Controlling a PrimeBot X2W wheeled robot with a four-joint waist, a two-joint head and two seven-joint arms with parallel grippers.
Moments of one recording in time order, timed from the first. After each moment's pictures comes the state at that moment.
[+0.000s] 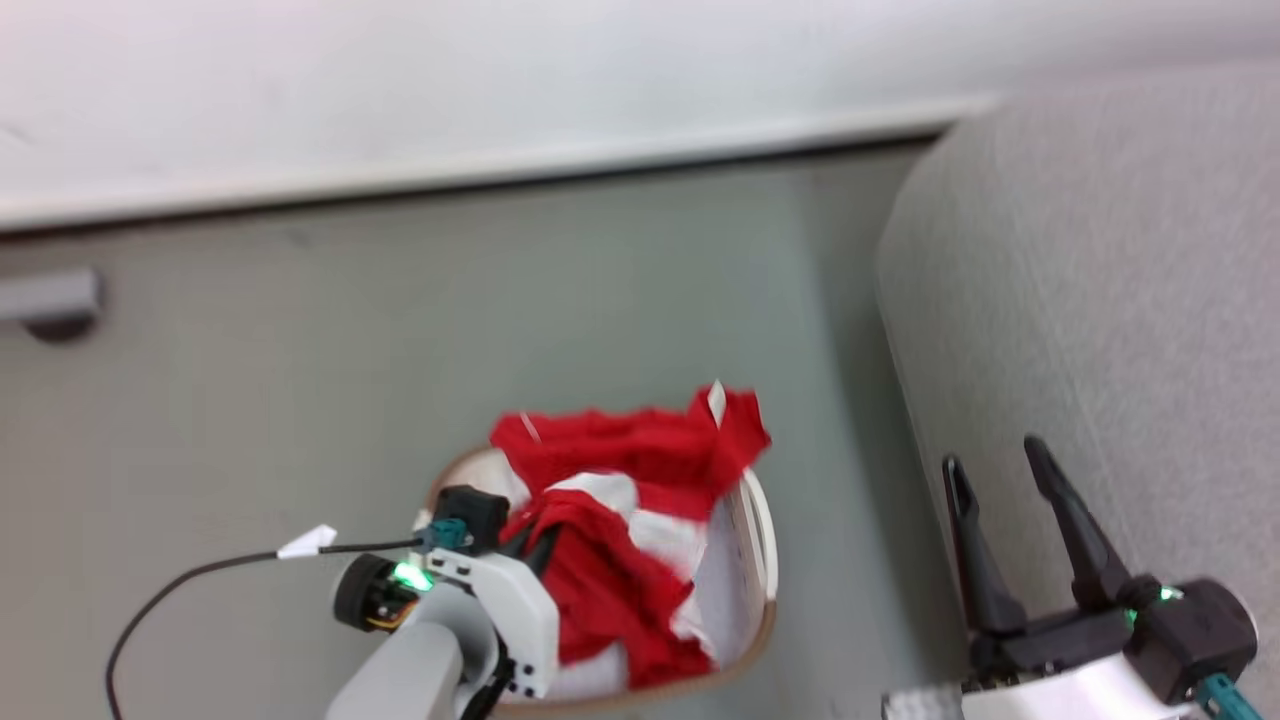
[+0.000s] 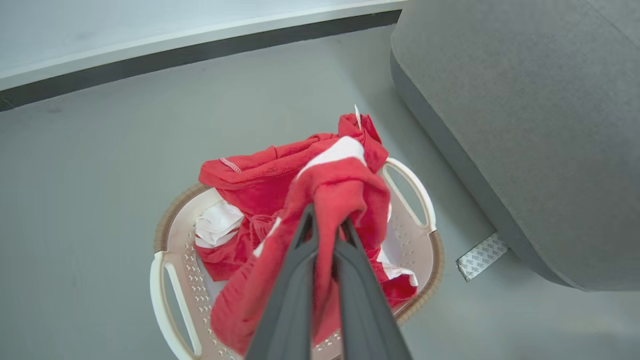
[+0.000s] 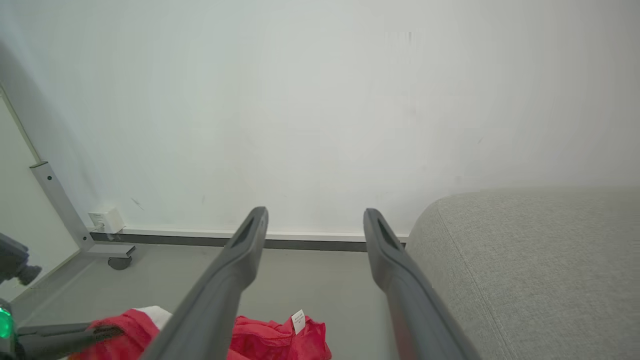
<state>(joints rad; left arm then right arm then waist) -0.65 0.05 -0.52 1.08 -0.30 -0.13 -0.22 -0.11 -0.05 0.16 0.04 0.22 0.13 -0.26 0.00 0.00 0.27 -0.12</state>
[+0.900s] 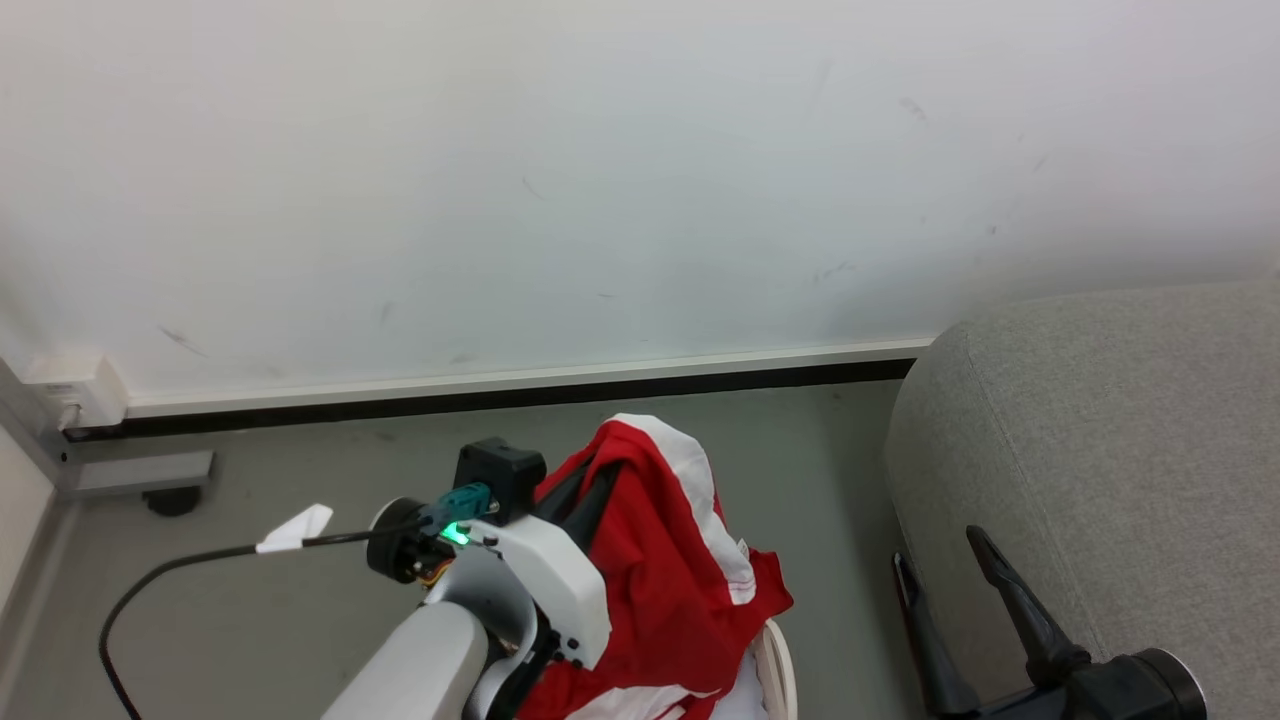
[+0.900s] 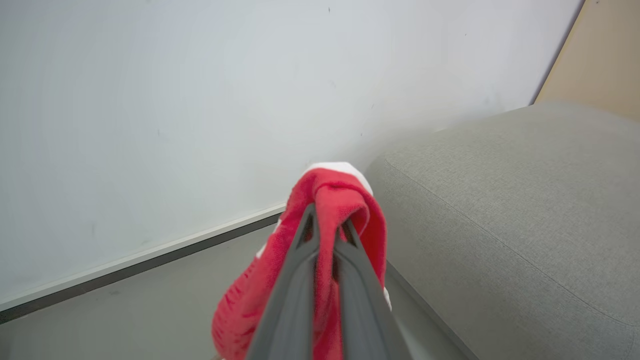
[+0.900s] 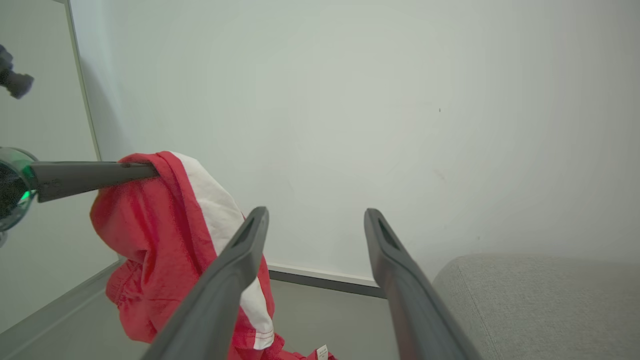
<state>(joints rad) -0.47 0.15 -0.55 0.40 -0.39 -0.02 0.01 -0.02 -0.05 0.22 0.10 0.17 0.13 -0.26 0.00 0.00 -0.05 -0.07</state>
